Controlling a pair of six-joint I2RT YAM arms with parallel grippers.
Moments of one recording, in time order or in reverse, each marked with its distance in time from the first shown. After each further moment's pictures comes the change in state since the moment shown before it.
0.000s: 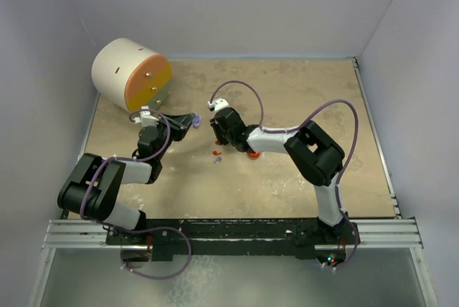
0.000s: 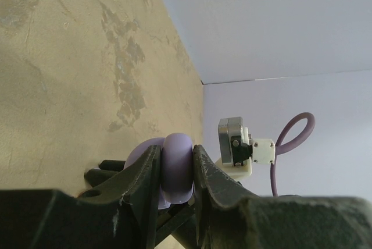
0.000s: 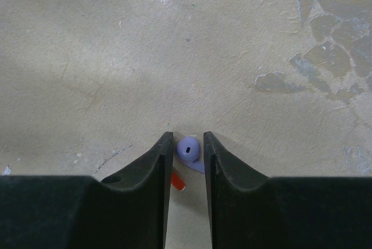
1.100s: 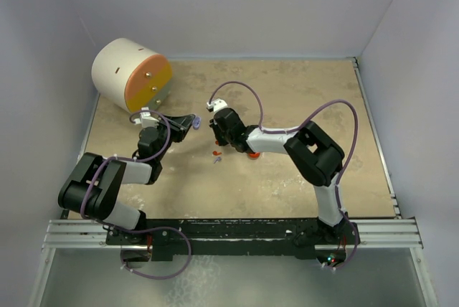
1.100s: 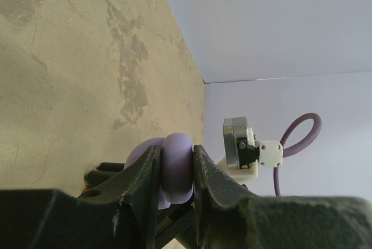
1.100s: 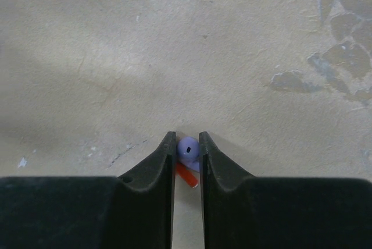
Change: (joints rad) left arm 0.000 0.008 -0.011 0.010 0.001 -0.007; right arm 0.007 -0.001 0.003 0.000 -0.011 0.005
